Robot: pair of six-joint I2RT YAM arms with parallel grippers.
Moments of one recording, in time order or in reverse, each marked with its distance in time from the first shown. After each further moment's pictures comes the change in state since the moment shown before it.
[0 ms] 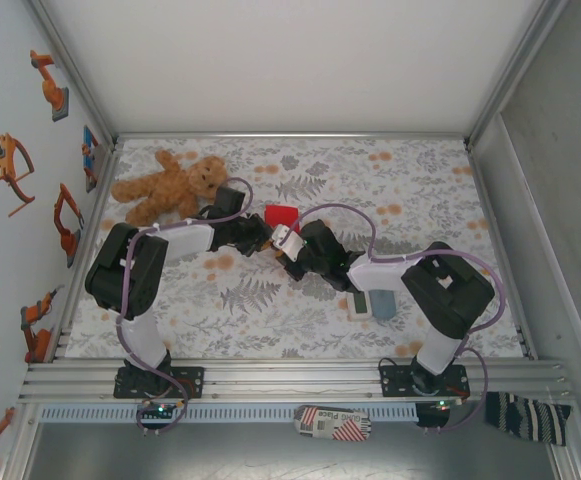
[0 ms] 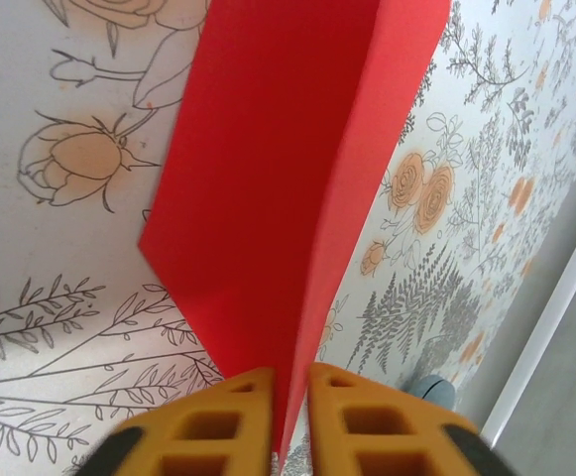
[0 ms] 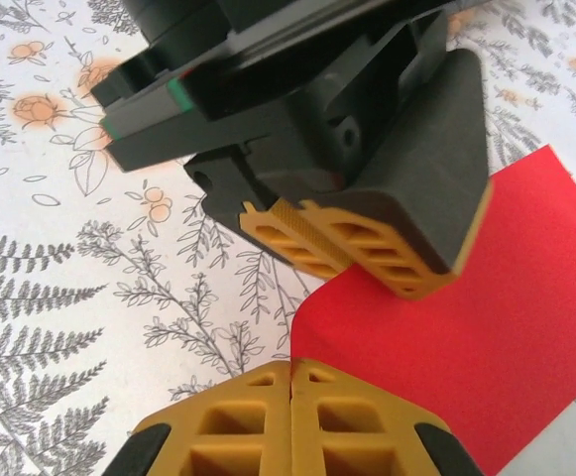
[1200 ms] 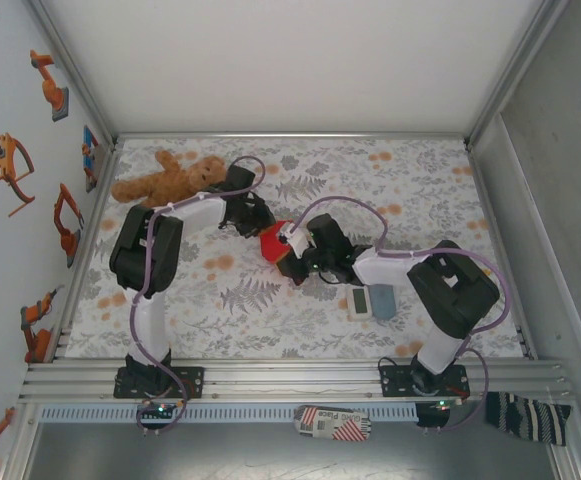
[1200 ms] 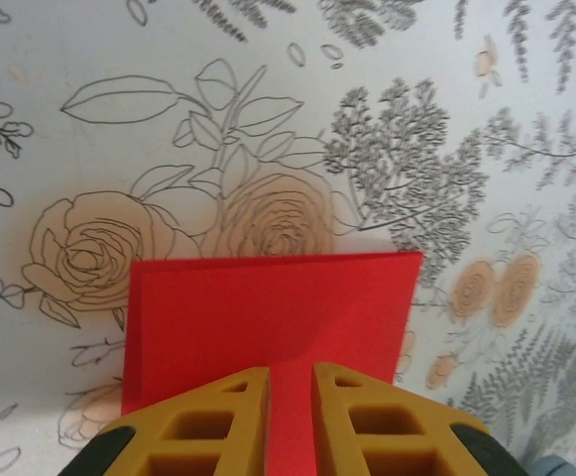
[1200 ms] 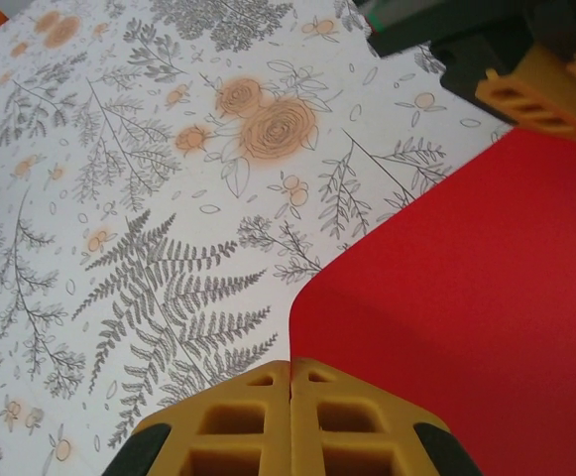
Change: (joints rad) left arm 0.011 0.224 0.359 -0.325 -0.124 0.288; right arm -0.065 -0.016 0.027 -0.121 -0.332 0.313
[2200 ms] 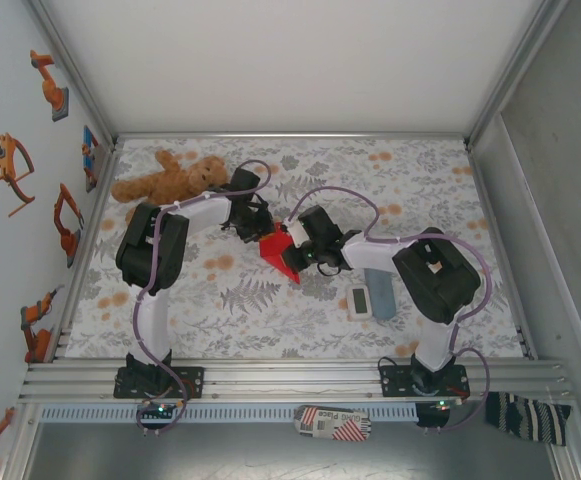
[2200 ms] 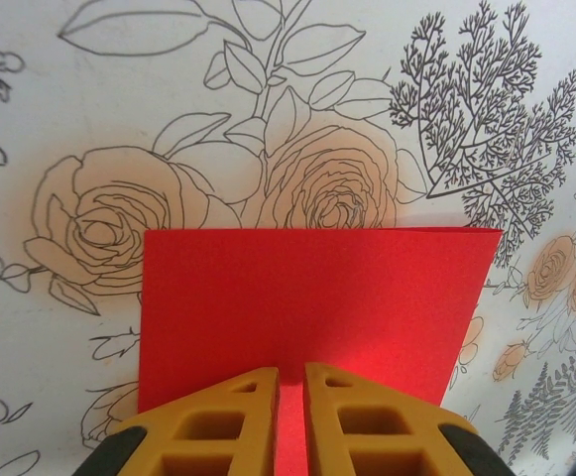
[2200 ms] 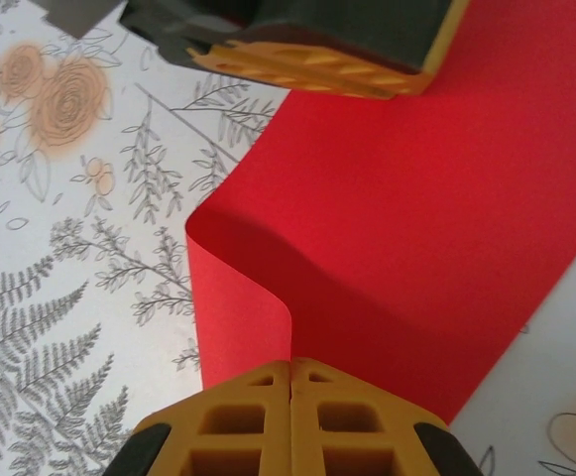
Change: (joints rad) left arm -0.015 0.034 0.030 -0.079 -0.020 0.058; right arm -0.029 0.130 0.167 -0.235 0.190 0.124
